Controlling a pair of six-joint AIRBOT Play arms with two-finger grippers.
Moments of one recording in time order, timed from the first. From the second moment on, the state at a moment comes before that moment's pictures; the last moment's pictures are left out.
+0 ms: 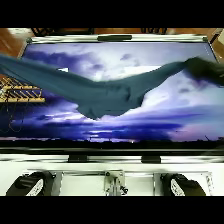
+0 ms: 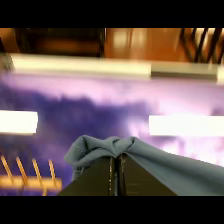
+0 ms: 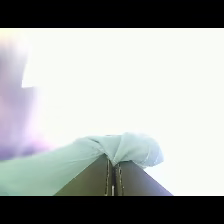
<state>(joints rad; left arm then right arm) -0.09 -0.63 1.33 1.66 -0.86 -1.66 -0.13 -0.83 1.36 -1.08 0.98 1.45</state>
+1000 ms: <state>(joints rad) -0.06 -0.50 0.83 1.42 -1.07 -1.71 -0.25 -0.97 1.20 -1.25 1.09 1.65</state>
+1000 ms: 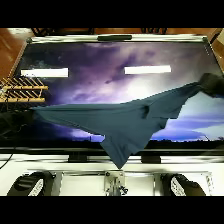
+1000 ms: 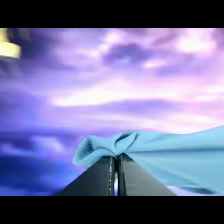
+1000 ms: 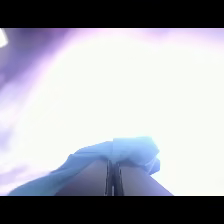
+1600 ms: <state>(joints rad) -0.06 -0.54 0.74 1.26 -0.88 -1.70 -0.27 -1.26 1.11 -0.89 1.09 1.48</state>
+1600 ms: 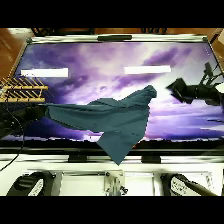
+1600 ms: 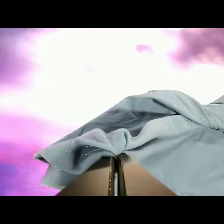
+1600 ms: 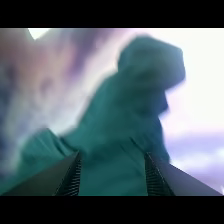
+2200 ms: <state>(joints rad) -0.06 -0.53 0.73 1.26 -0.87 -1.68 -0.04 -1.25 0.67 -0.97 1.15 1.55</state>
